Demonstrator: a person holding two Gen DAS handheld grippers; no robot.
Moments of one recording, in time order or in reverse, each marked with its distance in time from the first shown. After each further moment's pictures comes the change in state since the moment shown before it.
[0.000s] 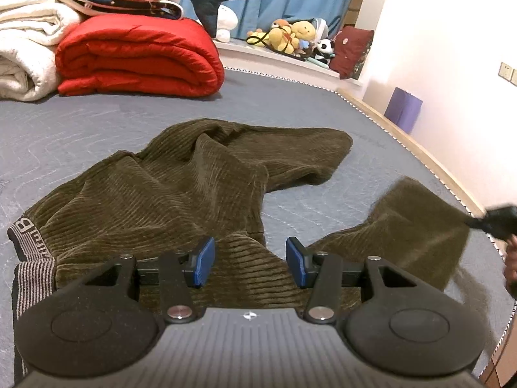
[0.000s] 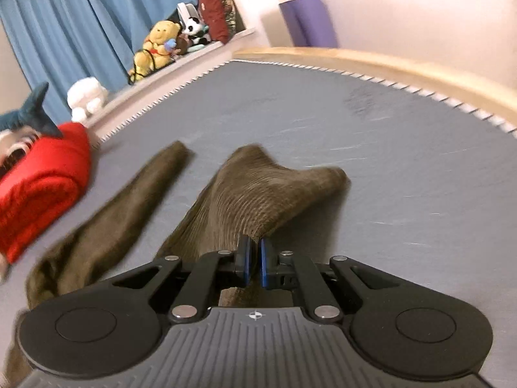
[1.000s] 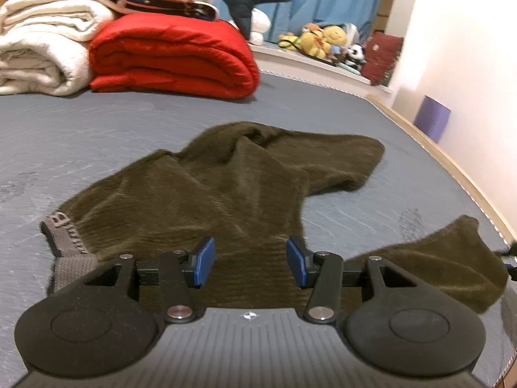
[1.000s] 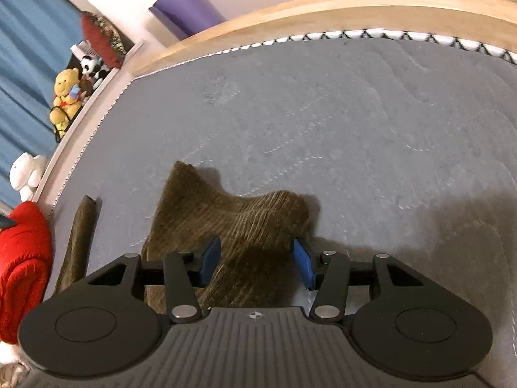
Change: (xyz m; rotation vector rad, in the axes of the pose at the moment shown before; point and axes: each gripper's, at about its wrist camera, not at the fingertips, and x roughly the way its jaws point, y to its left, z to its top) left arm -0.008 0.032 0.005 -0.063 -0.010 0.112; right arm 0.033 -0.177 0.015 0.411 0.081 -0.048
